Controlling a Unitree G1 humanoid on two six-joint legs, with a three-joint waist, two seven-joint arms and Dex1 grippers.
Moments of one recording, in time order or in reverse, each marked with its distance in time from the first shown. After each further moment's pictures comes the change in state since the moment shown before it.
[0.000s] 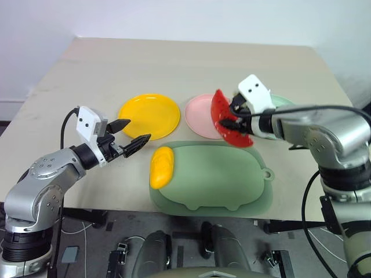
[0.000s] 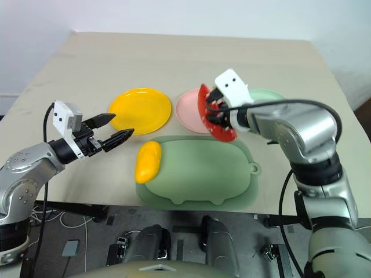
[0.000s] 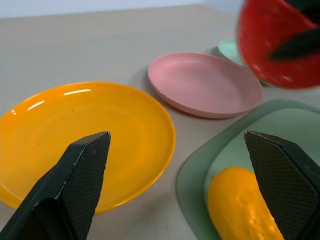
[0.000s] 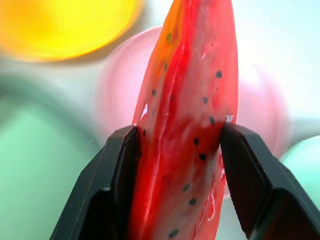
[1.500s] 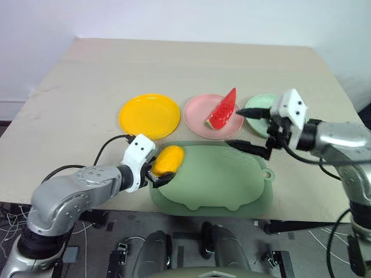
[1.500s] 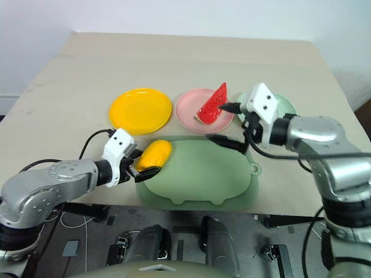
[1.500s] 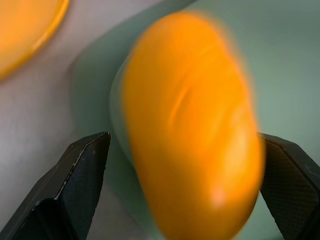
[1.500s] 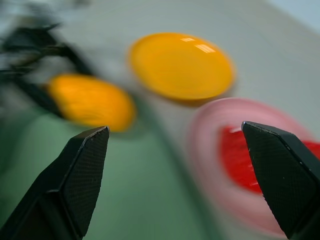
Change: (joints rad) left arm -0.103 0.001 -0.314 -0.187 -0.134 0.573 0.425; right arm 0.546 -0.147 -0.383 -0.403 0.099 -0.429 0.580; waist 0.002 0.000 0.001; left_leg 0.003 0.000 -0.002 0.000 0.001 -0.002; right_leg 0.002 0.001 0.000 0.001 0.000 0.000
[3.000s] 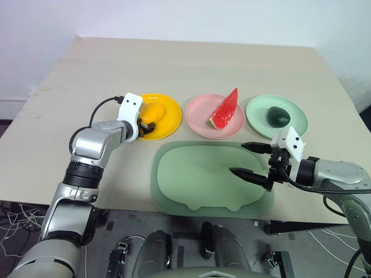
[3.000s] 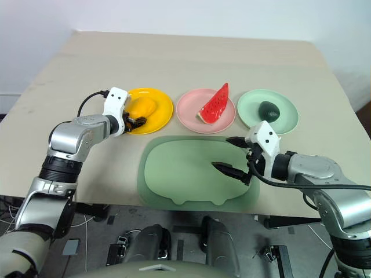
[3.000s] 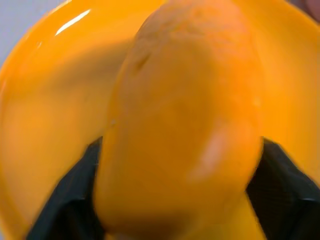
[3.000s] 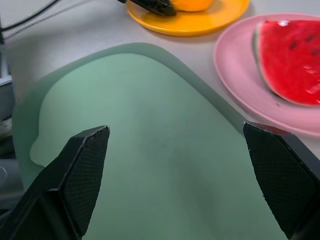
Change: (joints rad) left arm -0.451 -0.178 -0.049 0.804 0.514 -0.358 -0.156; right arm 0.282 0.010 -0.069 -0.068 0.060 0.035 -0.177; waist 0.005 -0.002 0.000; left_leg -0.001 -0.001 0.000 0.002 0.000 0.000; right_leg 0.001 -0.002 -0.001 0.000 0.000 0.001
